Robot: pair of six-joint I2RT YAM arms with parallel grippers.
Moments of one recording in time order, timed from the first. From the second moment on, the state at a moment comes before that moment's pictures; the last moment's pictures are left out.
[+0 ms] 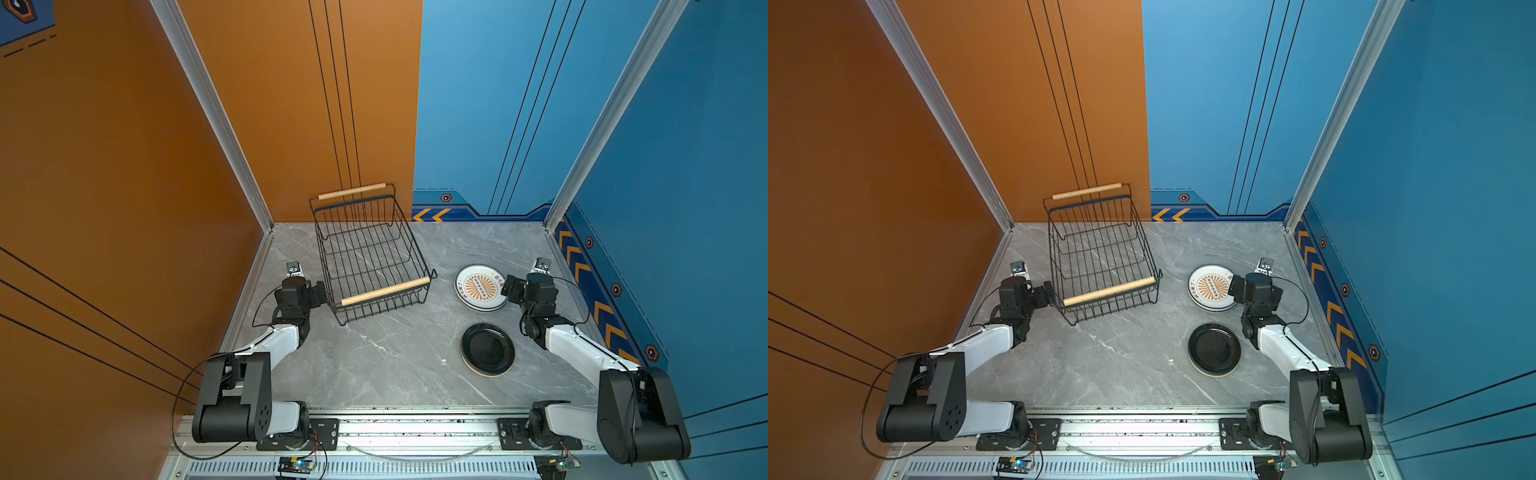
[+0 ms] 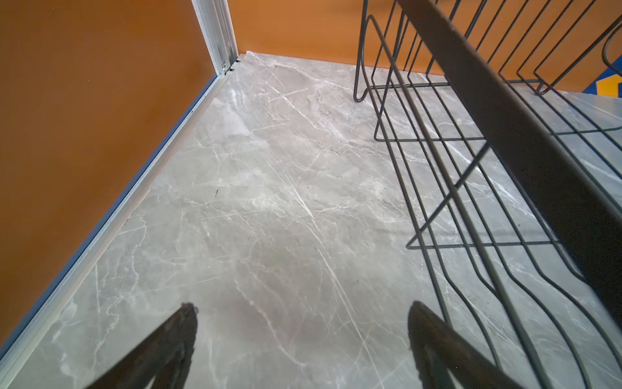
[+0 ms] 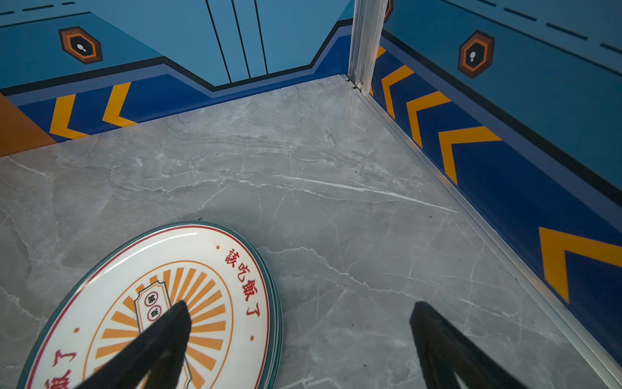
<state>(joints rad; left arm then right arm) 0.02 1.37 0.52 0.35 -0.21 -0.11 0.06 1.29 0.56 0.24 0.34 0.22</state>
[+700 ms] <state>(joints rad) -0.10 1.56 0.34 0.89 -0.29 0.03 0.06 1.54 0.37 0.76 0.25 0.07</state>
